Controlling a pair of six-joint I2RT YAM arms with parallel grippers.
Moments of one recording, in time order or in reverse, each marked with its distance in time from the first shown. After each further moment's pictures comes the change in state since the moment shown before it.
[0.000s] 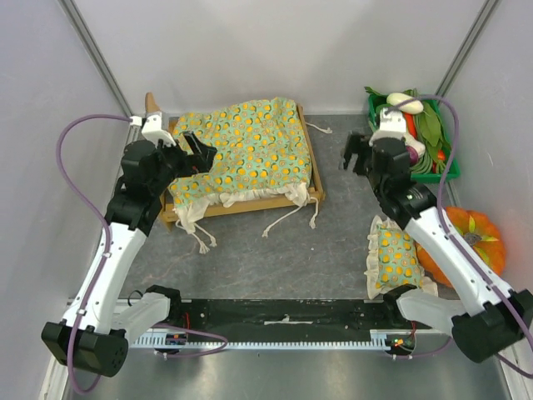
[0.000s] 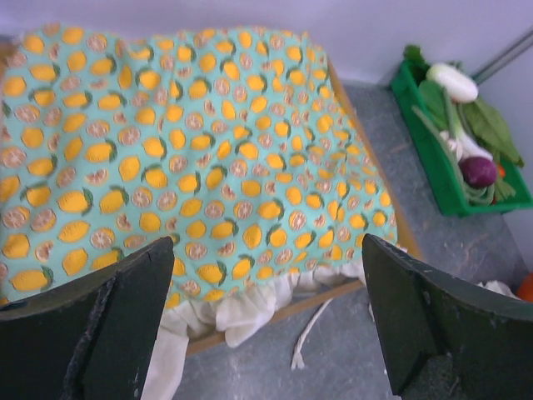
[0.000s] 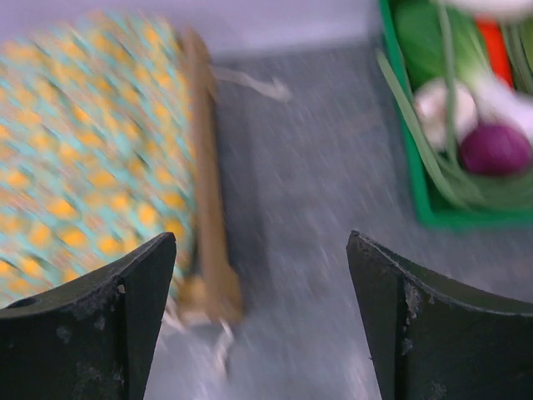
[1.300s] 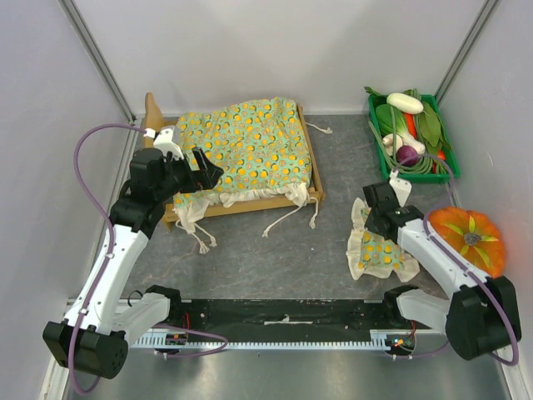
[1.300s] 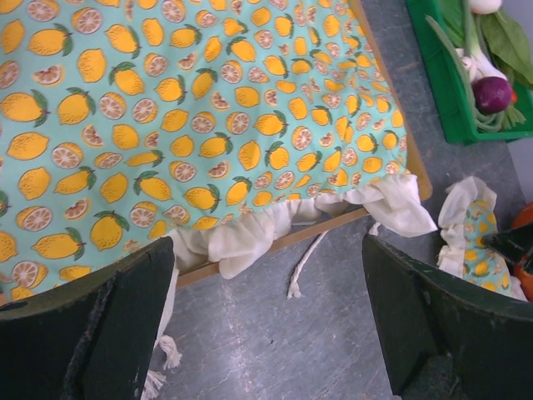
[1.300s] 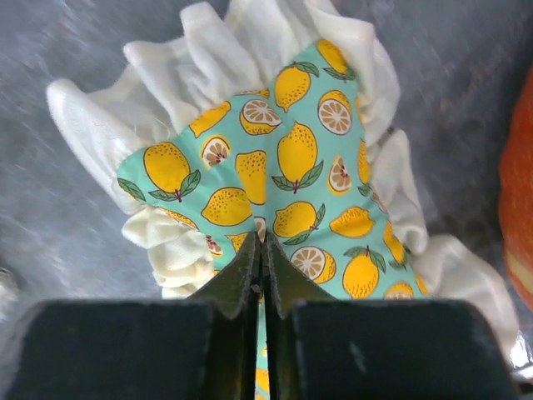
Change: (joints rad) left arm 0.000 -0.014 -0.082 -0.134 0.135 -0.002; right arm -0.108 -0.068 -0.463 -0.443 0.113 0.399
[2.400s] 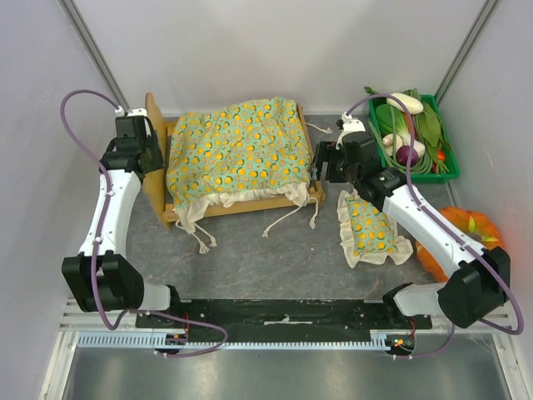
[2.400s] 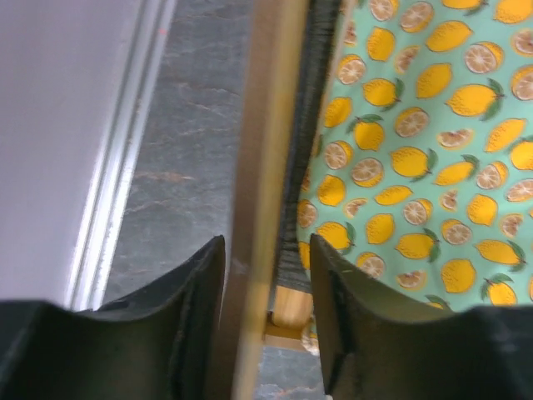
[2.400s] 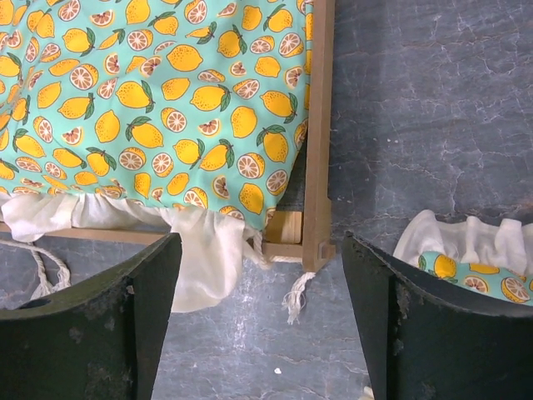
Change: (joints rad) left arm 0.266 0.408 0.341 -0.260 -0.477 0.282; right arm 0.177 0.242 0.497 0.259 -0.369 -0.269
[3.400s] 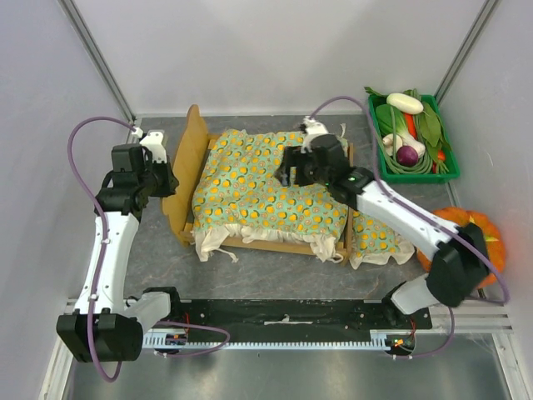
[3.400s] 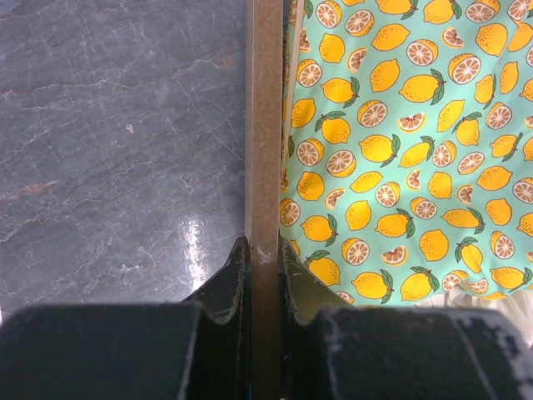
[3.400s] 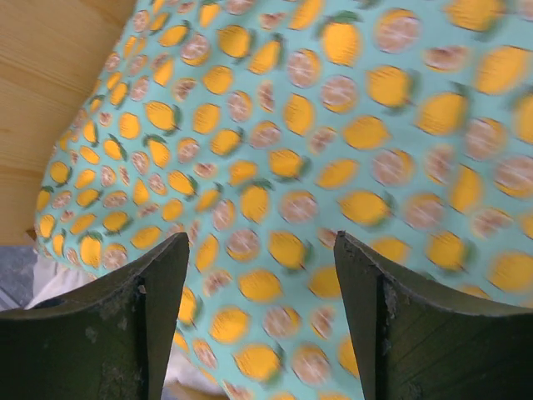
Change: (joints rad) left arm -0.032 -0.319 -0.246 -0.012 0.459 0.107; right arm 0.133 0.072 0.005 0.132 -0.077 0.027
